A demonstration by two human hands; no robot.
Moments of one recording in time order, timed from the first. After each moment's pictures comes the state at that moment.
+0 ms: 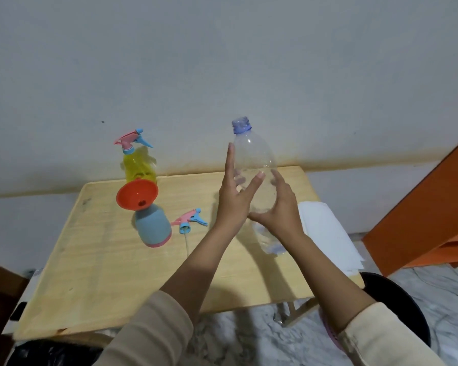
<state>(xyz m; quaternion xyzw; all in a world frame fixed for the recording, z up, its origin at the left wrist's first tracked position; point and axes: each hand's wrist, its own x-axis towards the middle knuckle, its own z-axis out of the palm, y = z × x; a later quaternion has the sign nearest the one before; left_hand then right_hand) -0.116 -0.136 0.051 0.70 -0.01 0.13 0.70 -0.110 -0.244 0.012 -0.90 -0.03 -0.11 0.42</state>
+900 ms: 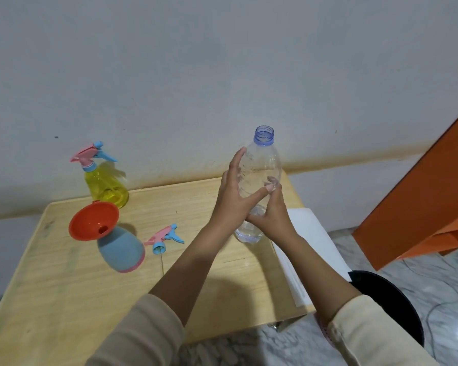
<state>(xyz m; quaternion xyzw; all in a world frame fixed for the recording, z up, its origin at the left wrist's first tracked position) -0.068 -0.177 0.048 0.77 -0.08 0.08 0.63 -0.062 -0.287 -0.006 -0.85 -0.02 -0.06 0.53</state>
